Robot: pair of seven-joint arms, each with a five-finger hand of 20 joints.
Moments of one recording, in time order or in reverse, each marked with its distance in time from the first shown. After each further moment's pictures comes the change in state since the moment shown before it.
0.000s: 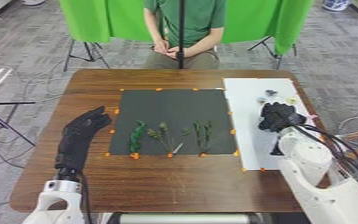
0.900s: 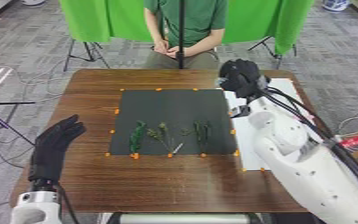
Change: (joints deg) left arm 5.8 2.8 -5.8 -1.1 -4.2 6.4 1.0; right arm 21.6 1.6 -20.8 -0.2 13.0 18.3 -5.5
